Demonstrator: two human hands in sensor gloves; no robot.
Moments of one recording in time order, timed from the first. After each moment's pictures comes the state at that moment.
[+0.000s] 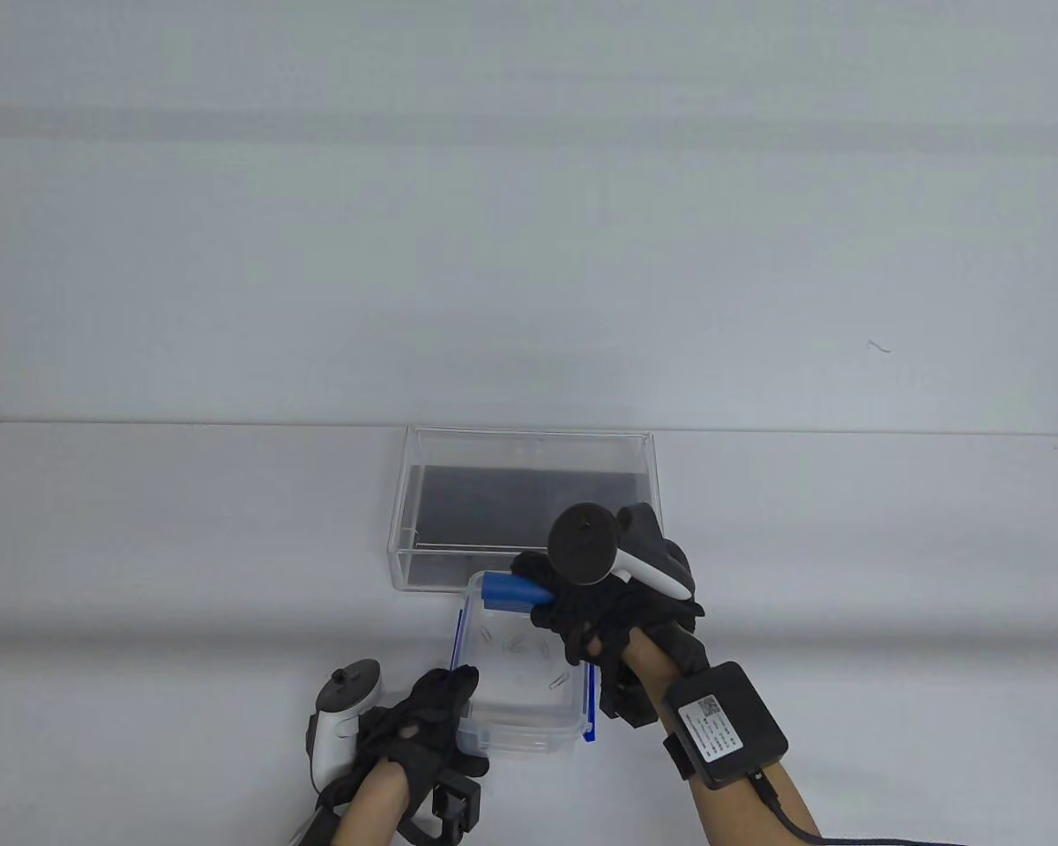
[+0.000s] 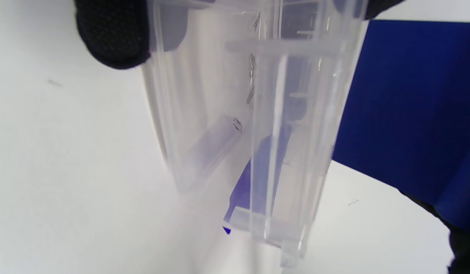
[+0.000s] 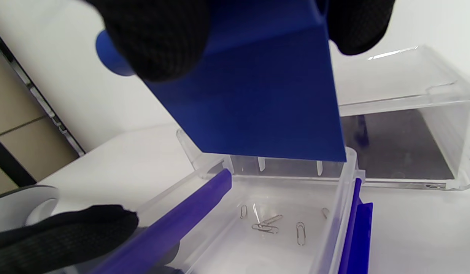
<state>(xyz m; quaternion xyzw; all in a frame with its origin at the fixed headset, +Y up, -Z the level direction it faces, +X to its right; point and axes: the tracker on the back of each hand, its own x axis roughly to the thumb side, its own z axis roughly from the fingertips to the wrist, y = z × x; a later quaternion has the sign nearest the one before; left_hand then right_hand) -0.164 -0.802 -0.345 -0.28 0.08 0.67 0.68 0.064 -0.620 -0.410 0.19 0.11 0.96 0.16</state>
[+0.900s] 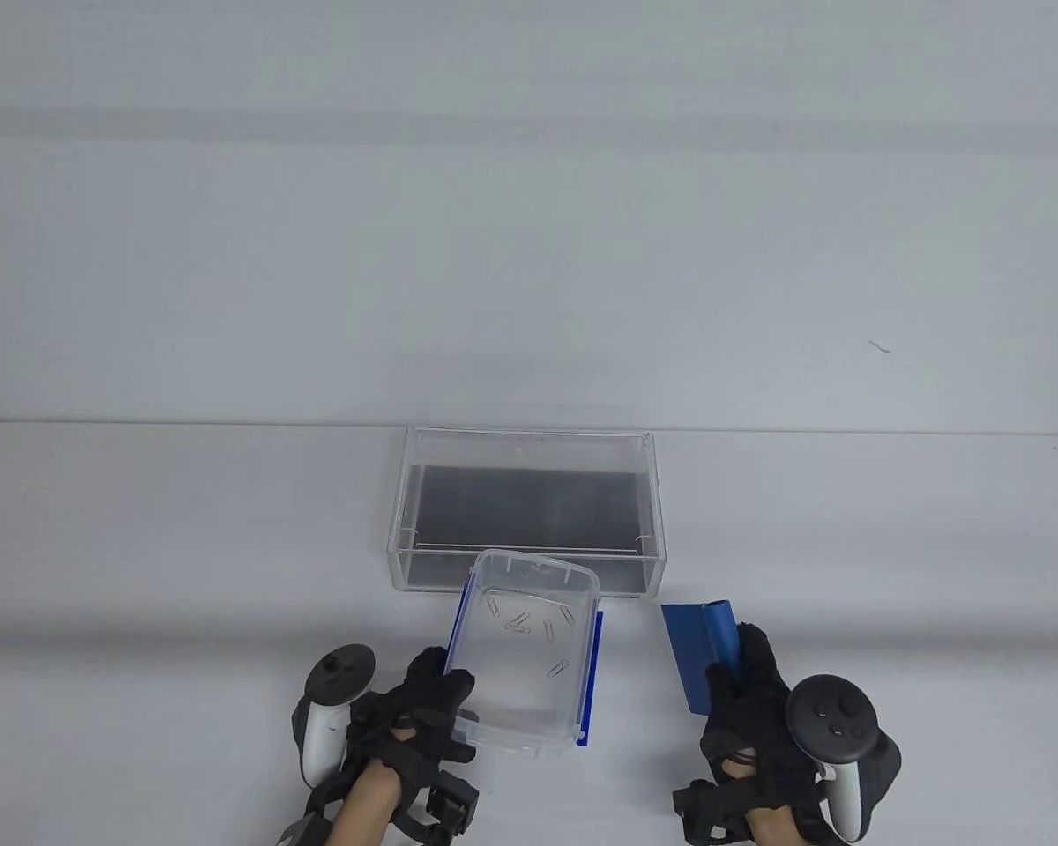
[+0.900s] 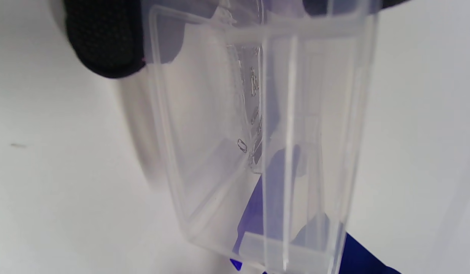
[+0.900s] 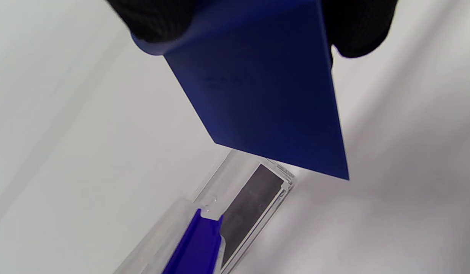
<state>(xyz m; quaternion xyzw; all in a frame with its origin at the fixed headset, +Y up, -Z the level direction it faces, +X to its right) -0.171 -0.774 -0.348 -0.22 0.04 0.64 0.74 0.218 -0.711 -0.305 -0.10 -0.07 0.88 0.47</state>
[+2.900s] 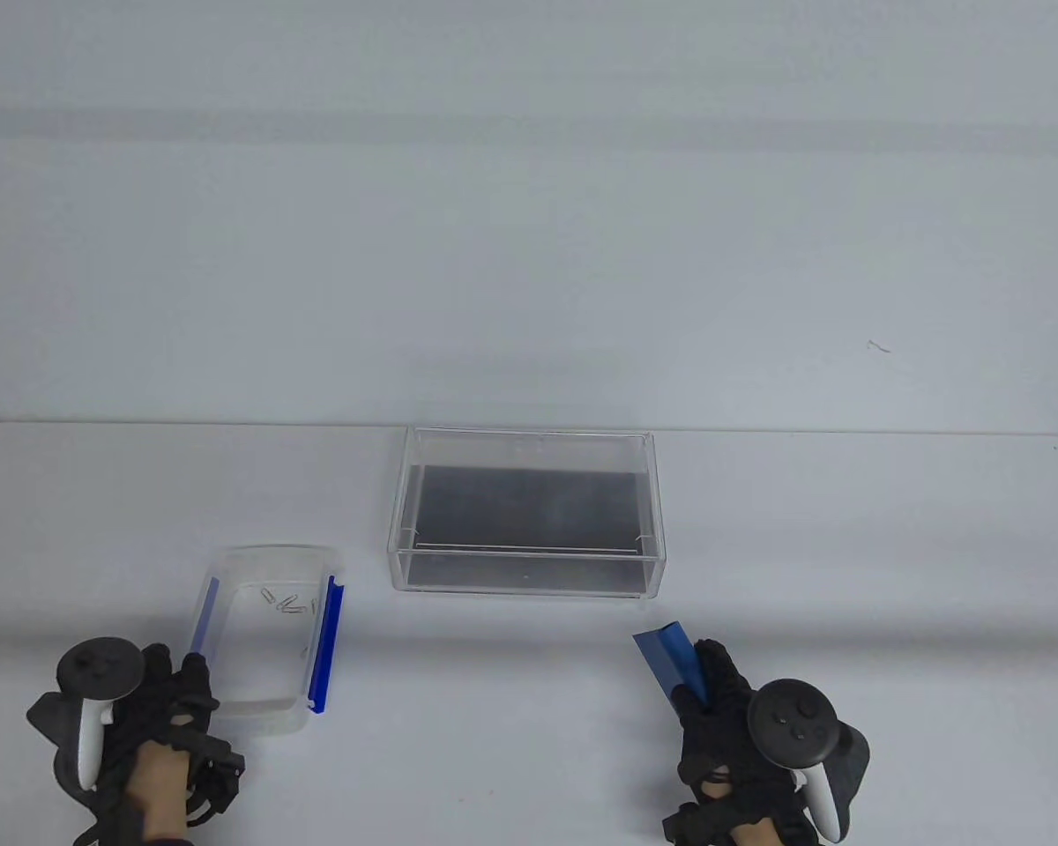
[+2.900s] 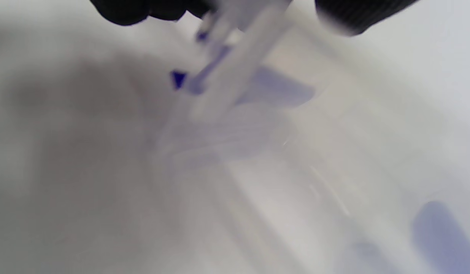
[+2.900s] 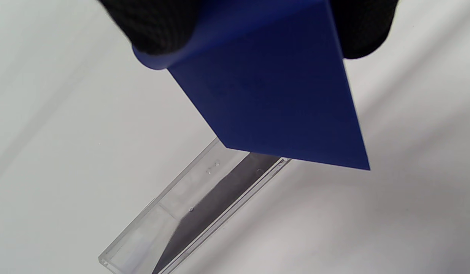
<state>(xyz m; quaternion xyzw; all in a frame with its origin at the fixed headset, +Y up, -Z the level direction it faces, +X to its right) -0.398 -0.742 -0.338 0.00 0.31 0.33 0.89 0.195 -0.712 -0.303 -0.05 -0.04 0.91 0.41</state>
